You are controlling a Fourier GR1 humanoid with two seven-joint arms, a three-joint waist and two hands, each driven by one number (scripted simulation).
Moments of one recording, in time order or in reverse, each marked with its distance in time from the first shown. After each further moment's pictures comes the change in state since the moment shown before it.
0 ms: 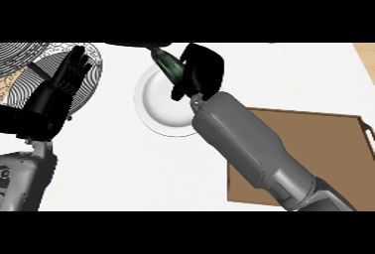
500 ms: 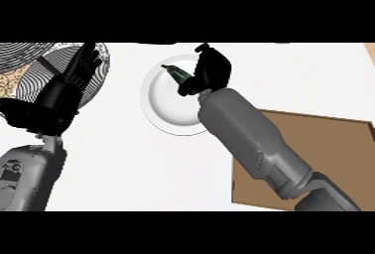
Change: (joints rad) left arm -0.048 -0.028 -0.027 0.006 -0.023 0.004 0.017; right arm -0.057 0.001 -0.007 0.250 -0.219 -0.161 -0.097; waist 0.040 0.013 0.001
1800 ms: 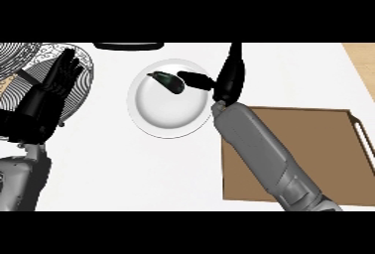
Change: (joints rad) left arm 0.077 0.021 0.076 -0.010 0.004 -0.014 -0.014; right arm 0.206 -0.002 -0.167 -0.187 -0.416 -0.442 -0.589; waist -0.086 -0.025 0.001
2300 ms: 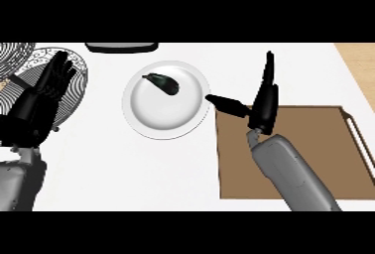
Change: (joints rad) left arm 0.026 -0.006 0.034 -0.021 -0.013 -0.007 0.009; right arm 0.346 -0.148 0.042 -0.406 0.050 0.096 0.006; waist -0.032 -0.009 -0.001
